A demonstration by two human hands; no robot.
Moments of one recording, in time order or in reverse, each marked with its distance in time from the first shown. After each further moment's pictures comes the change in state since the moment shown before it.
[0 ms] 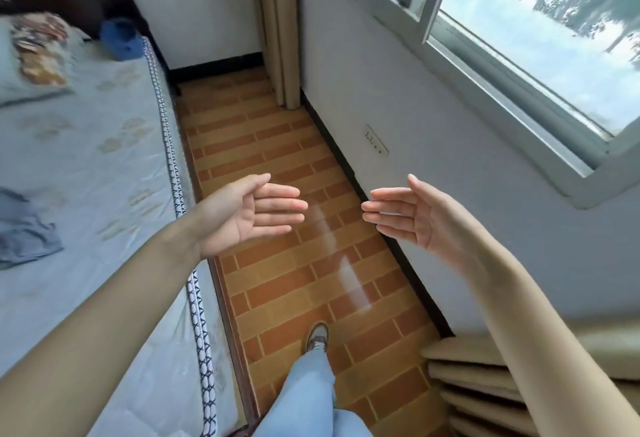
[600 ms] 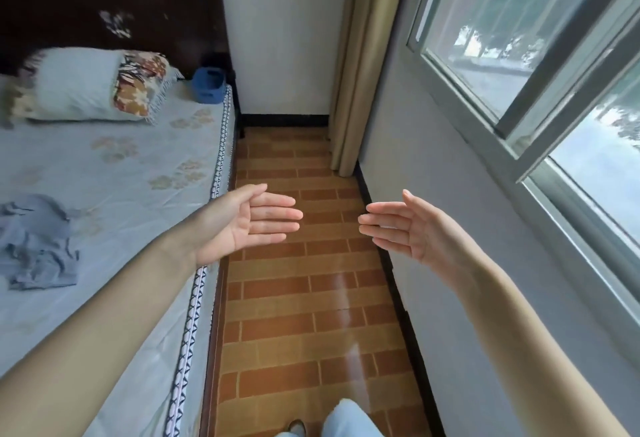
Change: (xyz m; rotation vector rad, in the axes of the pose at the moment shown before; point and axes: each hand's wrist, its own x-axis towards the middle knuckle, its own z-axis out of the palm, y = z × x) left_hand 0.099 0.148 -0.132 -0.133 0.211 0.207; right_hand 0.254 -0.151 0.050 -0.171 -0.224 -0.007
